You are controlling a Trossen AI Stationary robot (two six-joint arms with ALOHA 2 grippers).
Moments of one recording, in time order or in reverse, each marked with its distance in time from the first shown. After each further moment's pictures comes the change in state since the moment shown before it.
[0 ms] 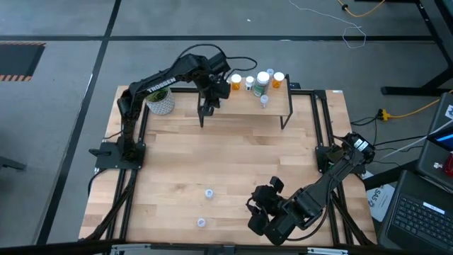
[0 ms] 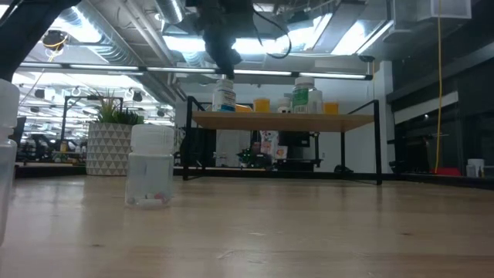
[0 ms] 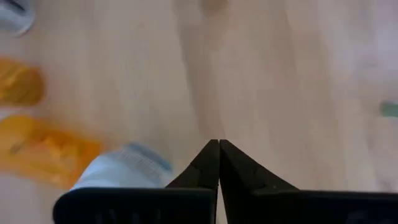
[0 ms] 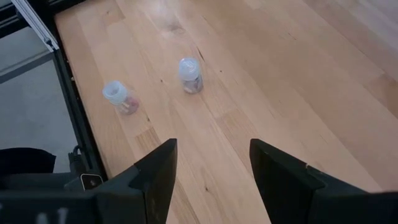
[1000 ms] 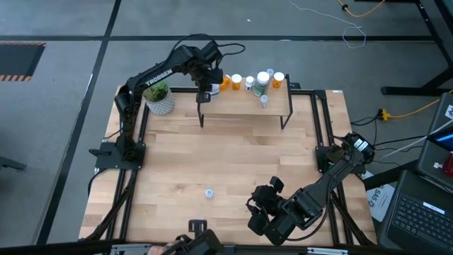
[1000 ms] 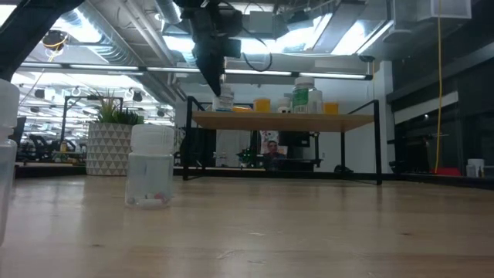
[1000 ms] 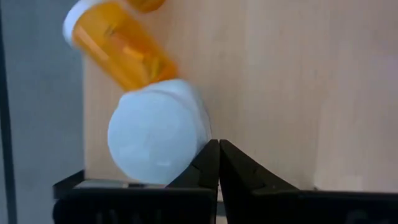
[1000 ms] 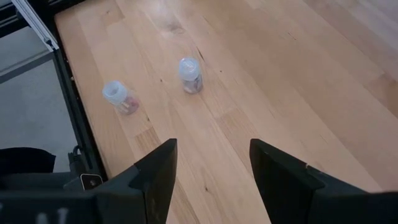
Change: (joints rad) left arm 0.134 -0.001 -0.038 0.051 -0.184 -0.023; right arm 0.000 0.000 0.000 0.000 0.000 0.000
